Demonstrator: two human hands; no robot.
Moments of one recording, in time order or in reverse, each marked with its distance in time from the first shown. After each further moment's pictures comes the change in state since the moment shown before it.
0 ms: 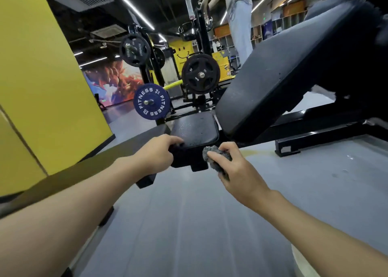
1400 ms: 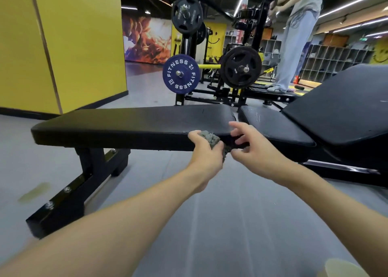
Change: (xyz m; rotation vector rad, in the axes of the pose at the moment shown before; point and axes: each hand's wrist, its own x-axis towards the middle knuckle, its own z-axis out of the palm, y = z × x) left_hand -0.056 -0.127 0.051 -1.341 0.280 -0.257; right_hand 0.106 -0.160 0.069 0.284 -0.489 0.376
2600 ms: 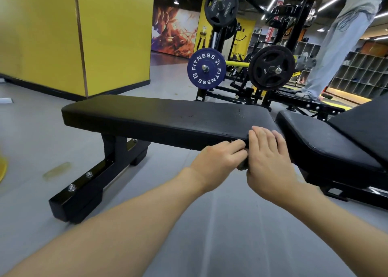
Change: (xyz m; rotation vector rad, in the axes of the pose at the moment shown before) left_hand 0.059 -0.060 -0.077 1.044 -0.033 1.136; right_hand 0.041 0.009 0.077 -1.072 0.129 -0.216
